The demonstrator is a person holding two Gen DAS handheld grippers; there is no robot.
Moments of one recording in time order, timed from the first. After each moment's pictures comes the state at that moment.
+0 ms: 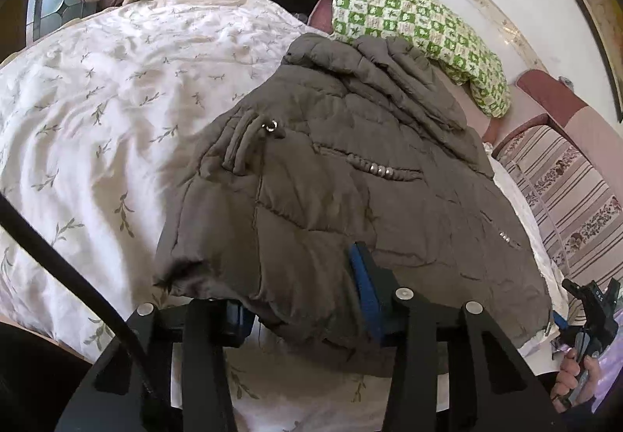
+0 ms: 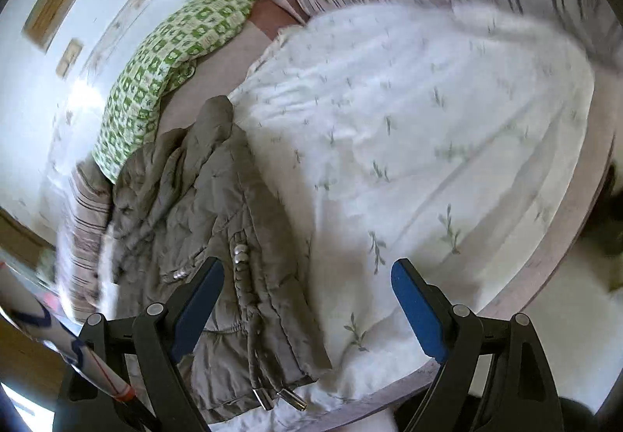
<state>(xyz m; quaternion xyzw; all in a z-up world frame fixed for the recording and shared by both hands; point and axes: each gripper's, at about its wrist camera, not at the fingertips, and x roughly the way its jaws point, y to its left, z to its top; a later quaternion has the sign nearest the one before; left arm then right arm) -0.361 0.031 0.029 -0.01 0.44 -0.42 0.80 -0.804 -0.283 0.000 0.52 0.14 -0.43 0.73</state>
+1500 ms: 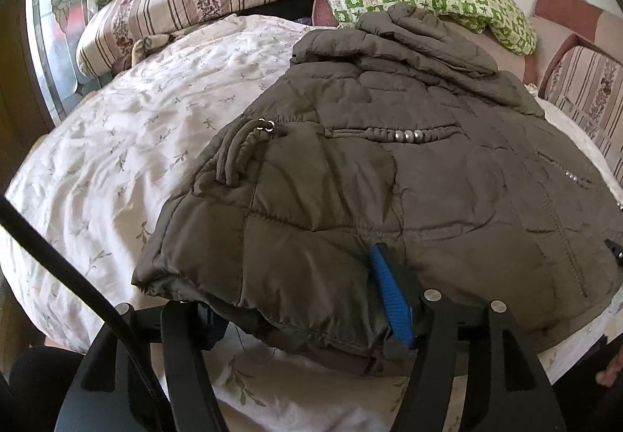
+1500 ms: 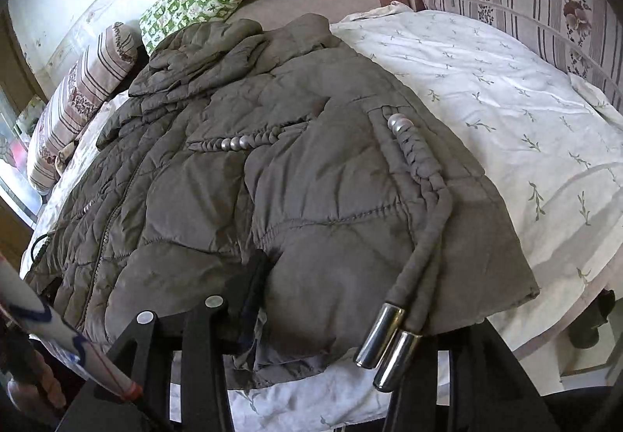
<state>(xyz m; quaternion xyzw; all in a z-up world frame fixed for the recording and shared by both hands) -0.392 0.005 0.020 0.16 0.36 -0.35 0.85 -0.673 -0.214 -0.010 0.33 0.29 -0.40 0.80</state>
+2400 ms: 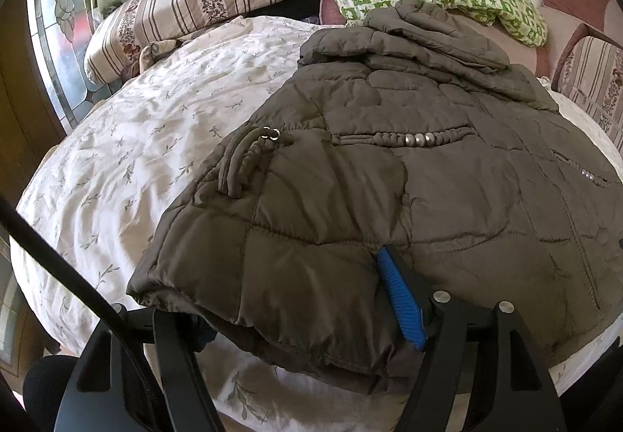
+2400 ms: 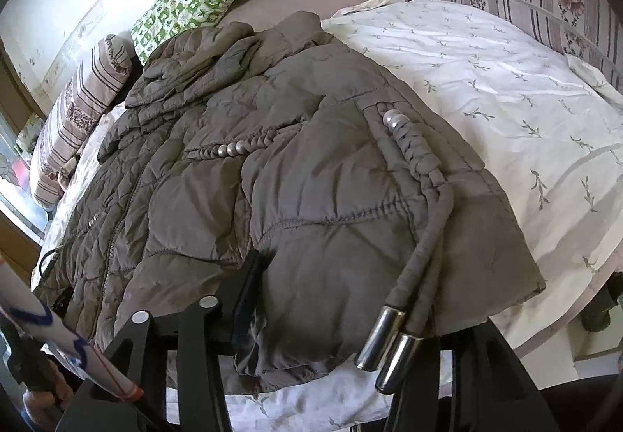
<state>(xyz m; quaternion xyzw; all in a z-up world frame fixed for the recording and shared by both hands) -0.388 -0.006 0.022 0.18 0.36 -0.32 0.86 -0.676 -0.217 -0.010 0.36 0.28 -0.40 0.79</state>
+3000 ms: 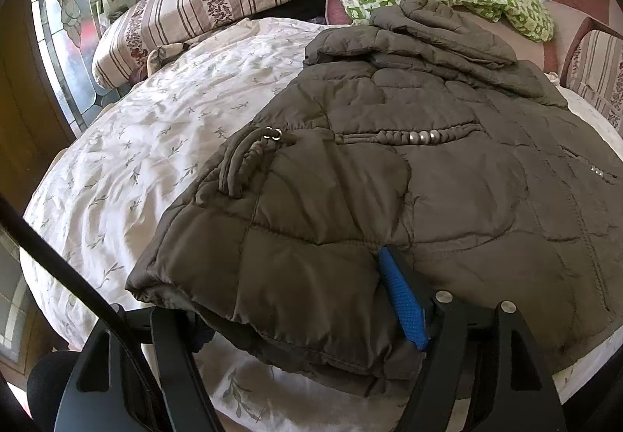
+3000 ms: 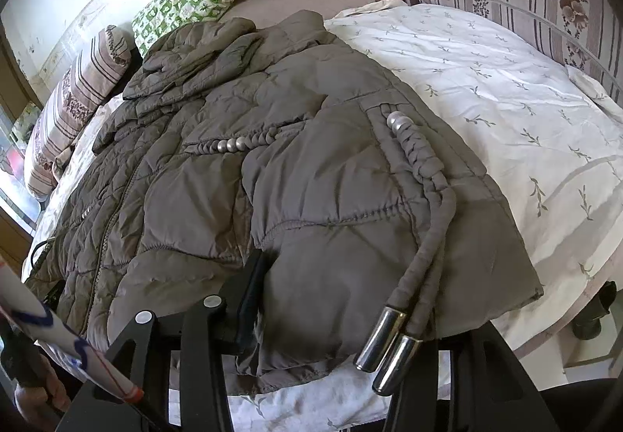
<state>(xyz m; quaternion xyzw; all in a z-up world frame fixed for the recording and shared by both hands) -0.392 -0.012 0.019 0.19 0.35 -0.30 0.87 -0.673 -0.216 -0.010 0.34 0.29 -0.41 0.79</state>
